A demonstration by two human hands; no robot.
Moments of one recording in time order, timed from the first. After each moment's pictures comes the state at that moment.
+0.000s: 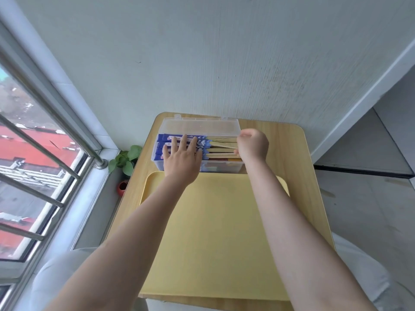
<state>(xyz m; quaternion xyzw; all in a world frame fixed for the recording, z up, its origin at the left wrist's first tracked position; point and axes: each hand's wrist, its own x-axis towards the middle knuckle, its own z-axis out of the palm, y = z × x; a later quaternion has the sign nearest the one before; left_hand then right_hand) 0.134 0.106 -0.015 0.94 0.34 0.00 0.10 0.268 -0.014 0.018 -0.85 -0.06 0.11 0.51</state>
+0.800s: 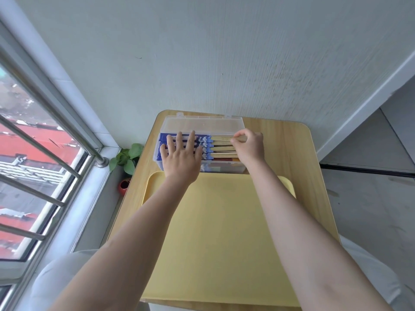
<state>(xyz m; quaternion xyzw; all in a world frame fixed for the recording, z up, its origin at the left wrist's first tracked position) 0.137 0.113 -0.023 0.92 0.39 0.00 0.09 0.280 -0.003 -0.010 -0.88 -0.17 0.13 0.43</state>
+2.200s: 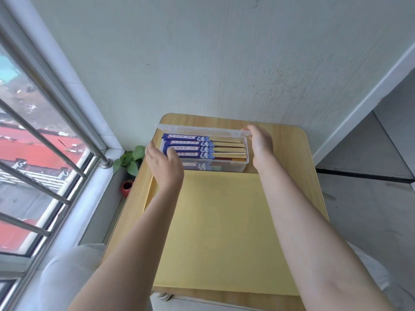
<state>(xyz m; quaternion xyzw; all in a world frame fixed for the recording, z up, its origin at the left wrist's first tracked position) 0.096 0.101 -0.007 0.64 0.52 0.34 0.45 0.272 -0.024 0.030 -0.73 -0.02 0.22 0.65</state>
